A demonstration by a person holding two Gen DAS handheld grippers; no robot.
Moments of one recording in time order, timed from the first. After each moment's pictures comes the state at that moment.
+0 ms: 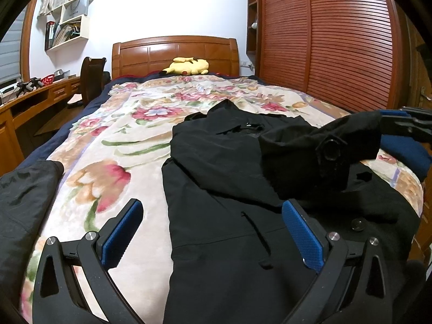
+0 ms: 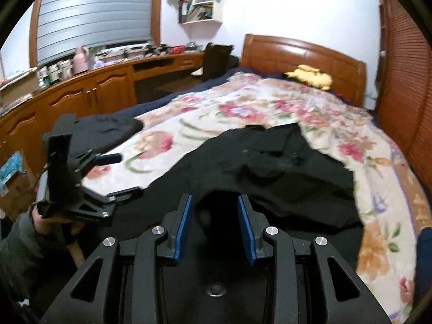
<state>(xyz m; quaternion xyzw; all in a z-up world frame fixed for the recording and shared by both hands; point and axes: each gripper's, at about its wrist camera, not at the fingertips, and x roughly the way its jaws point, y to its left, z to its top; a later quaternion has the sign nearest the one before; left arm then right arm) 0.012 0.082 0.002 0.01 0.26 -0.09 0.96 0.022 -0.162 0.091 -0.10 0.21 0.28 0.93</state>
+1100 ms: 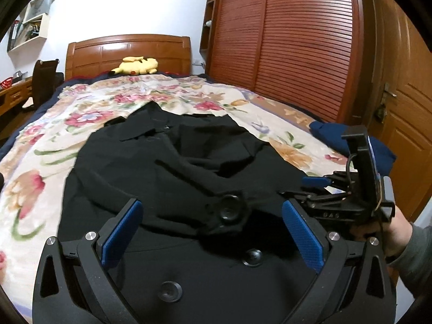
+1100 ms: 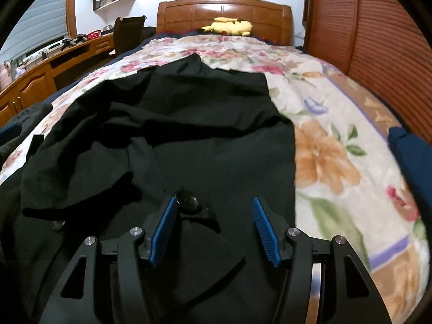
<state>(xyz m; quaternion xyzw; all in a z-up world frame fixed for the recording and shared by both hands) 0.012 -0.046 0.012 -0.01 0.27 -0.21 0.94 0.058 -0.205 0.007 -0.04 0.32 0.12 0.94</state>
